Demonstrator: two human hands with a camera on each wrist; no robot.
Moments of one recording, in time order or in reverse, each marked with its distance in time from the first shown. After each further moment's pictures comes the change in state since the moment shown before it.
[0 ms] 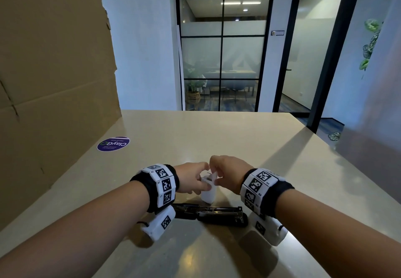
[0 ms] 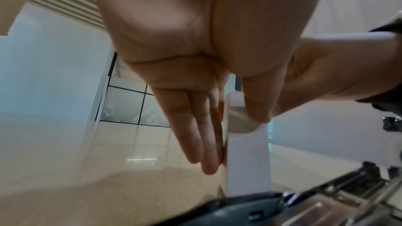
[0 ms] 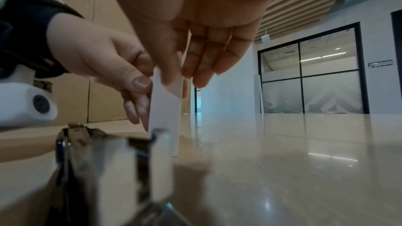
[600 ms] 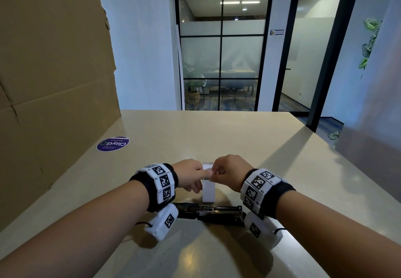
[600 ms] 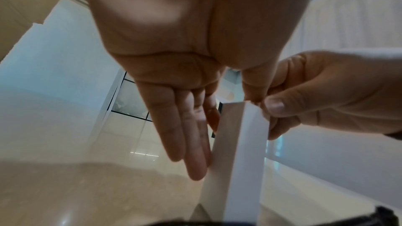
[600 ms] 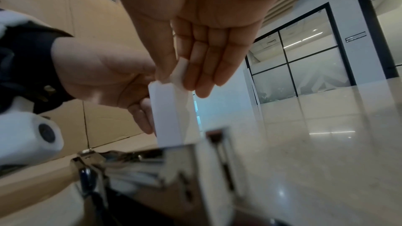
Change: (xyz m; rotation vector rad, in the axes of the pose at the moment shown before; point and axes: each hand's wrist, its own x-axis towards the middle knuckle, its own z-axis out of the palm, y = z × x) left_hand 0.000 0.002 -0.002 -0.293 0.042 -0.113; right_hand -0.004 -0.003 0.000 0.192 0.093 0.073
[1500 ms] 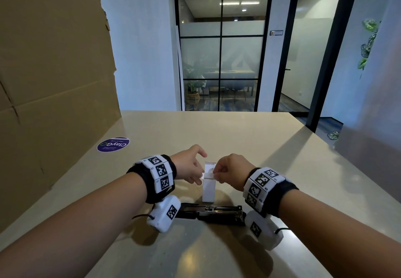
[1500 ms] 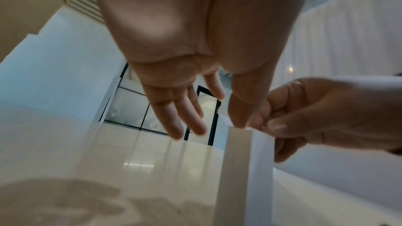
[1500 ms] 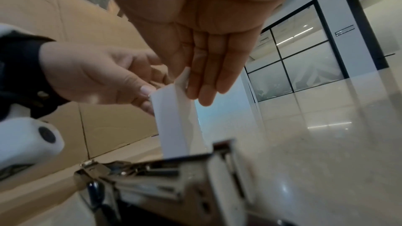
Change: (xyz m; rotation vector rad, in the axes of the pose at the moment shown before) left_hand -0.002 0.008 -0.017 -0.032 0.073 0.050; right_hand -0.001 0.004 -0.004 0.061 -0.032 0.079
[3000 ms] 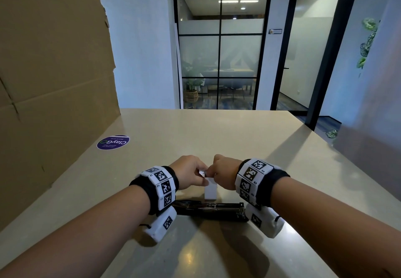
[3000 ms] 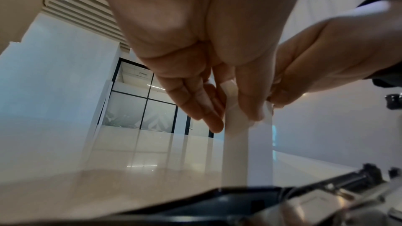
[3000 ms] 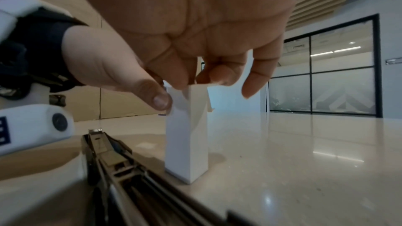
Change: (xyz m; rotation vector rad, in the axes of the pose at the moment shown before) left_hand -0.001 -0.025 0.013 0.369 0.108 0.228; right_hand 0.008 -0.034 0.003 -0.542 -0.415 -0.005
